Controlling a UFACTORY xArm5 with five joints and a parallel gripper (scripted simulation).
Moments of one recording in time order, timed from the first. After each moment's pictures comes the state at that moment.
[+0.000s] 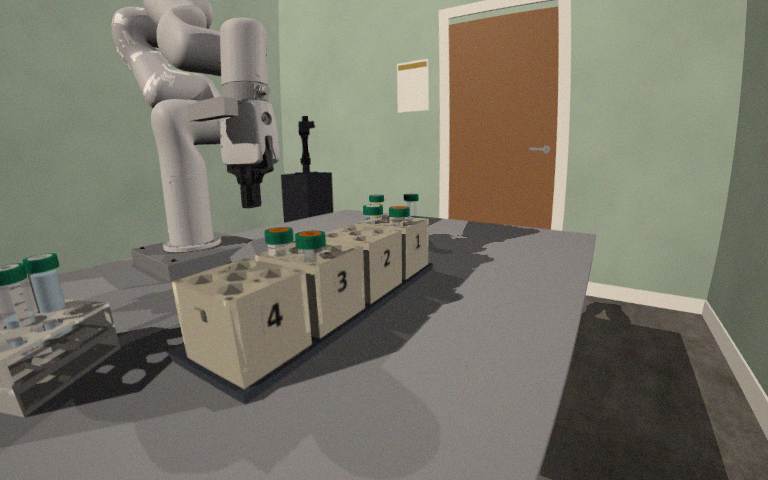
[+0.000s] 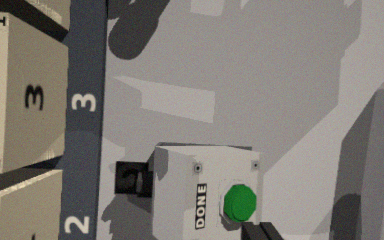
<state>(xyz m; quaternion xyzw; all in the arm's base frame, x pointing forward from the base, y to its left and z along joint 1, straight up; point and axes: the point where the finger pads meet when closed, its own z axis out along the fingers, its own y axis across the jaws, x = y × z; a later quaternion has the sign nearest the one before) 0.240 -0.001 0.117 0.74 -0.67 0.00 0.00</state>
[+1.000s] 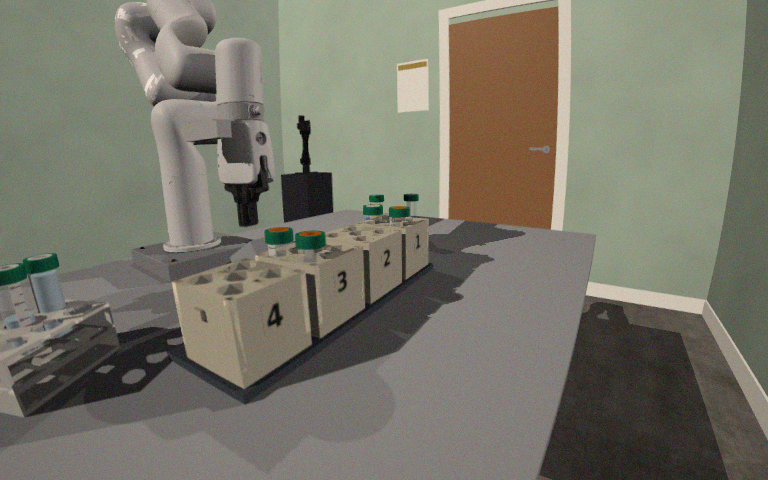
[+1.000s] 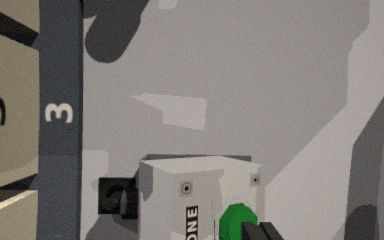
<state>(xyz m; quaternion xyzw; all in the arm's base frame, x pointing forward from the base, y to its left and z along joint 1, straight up) 0.234 -0.007 0.086 0.73 -0.69 0.00 0.00</state>
